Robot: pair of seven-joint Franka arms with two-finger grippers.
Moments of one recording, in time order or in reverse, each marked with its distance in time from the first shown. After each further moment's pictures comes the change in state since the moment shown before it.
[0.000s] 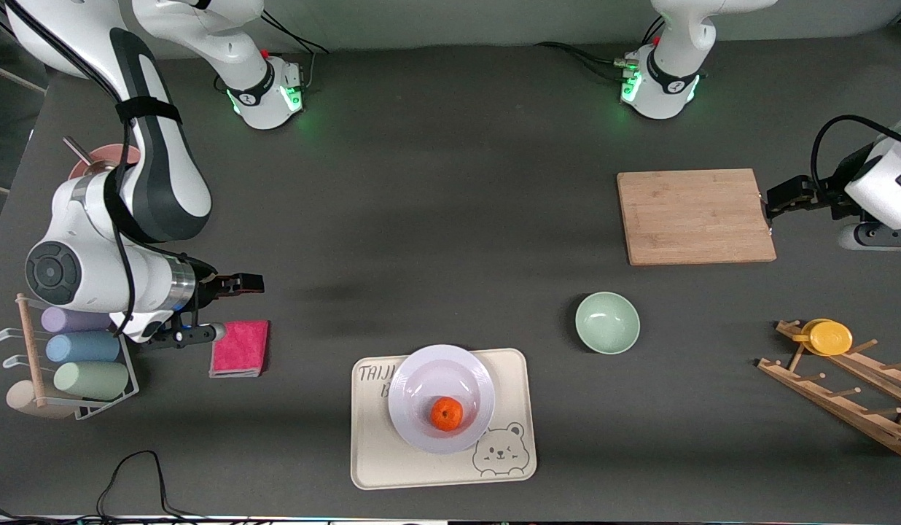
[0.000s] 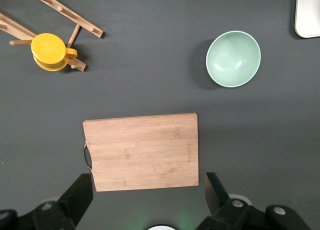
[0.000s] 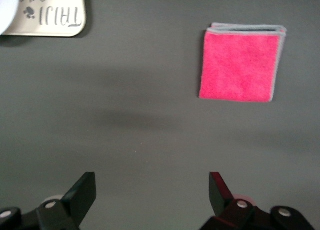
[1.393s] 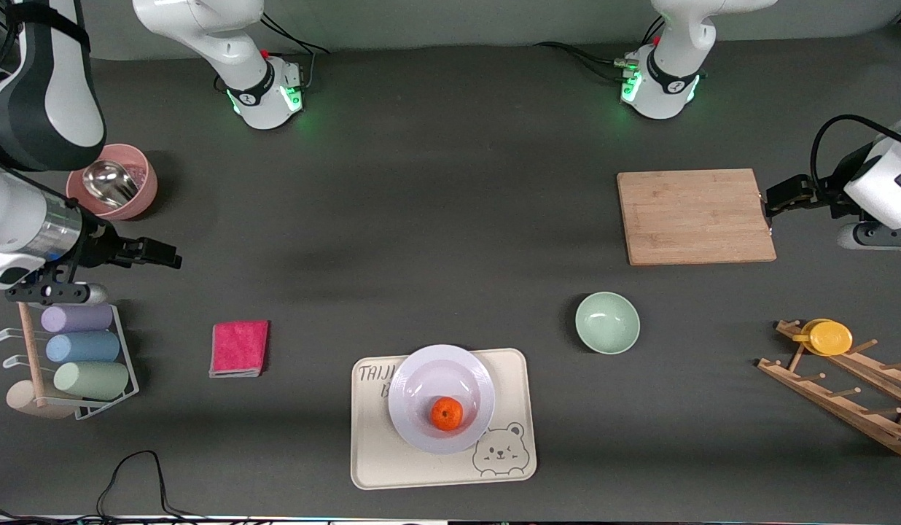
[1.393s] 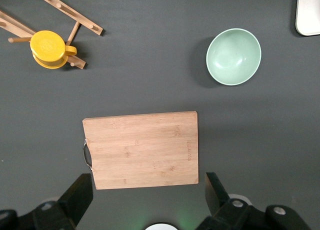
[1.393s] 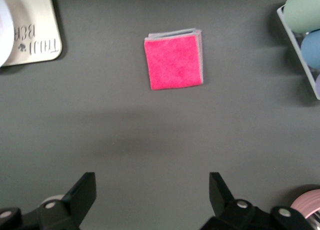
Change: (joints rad) left arm 0.000 0.000 0.000 0.000 0.000 -0.008 -0.001; right arm -0.169 -0.301 0.043 -0.165 -0.053 -0.009 0.000
